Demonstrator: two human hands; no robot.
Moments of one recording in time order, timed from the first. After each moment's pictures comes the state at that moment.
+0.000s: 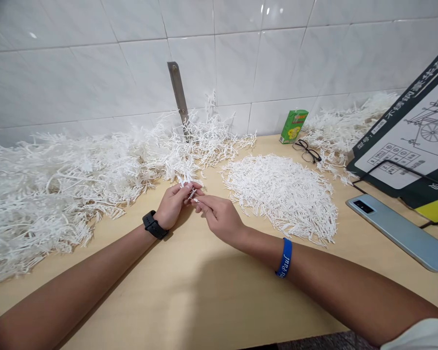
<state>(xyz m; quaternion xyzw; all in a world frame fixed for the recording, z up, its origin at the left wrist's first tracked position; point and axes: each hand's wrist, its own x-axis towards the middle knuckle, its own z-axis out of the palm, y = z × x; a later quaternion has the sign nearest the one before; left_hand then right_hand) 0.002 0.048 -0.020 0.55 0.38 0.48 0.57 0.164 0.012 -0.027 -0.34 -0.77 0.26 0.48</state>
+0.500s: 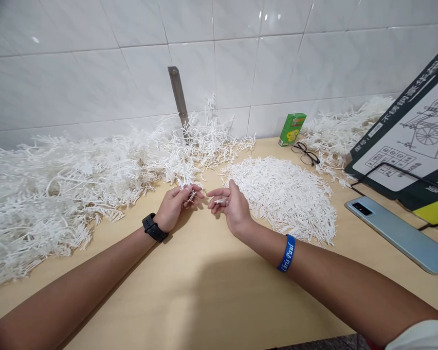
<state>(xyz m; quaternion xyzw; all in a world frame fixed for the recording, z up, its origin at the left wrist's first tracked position) 0.003 0.046 -0.016 0.53 0.39 0.49 0.57 0.173 0.033 -0.025 -0.40 -0.40 0.62 0.54</state>
